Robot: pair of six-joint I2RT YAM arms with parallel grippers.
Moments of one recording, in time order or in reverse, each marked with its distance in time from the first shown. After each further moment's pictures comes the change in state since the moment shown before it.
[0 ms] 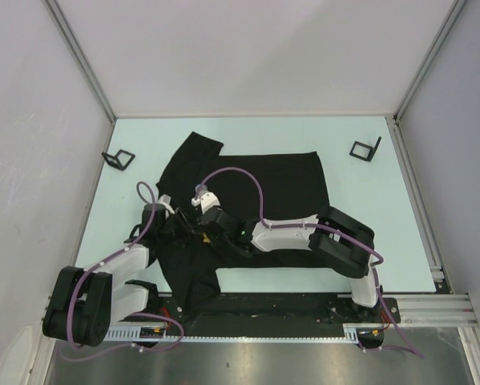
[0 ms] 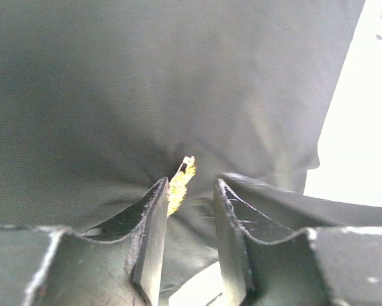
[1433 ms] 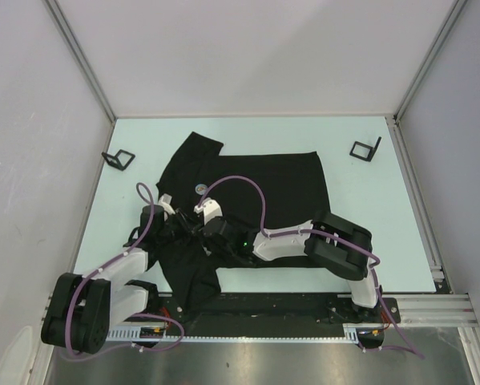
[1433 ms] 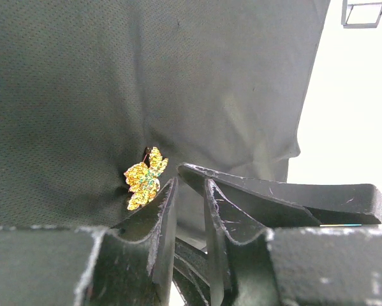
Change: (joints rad) left arm -0.003 -0.049 -0.030 0.069 0.074 -0.032; right arm 0.043 0.010 -0.108 0.200 0.047 0.057
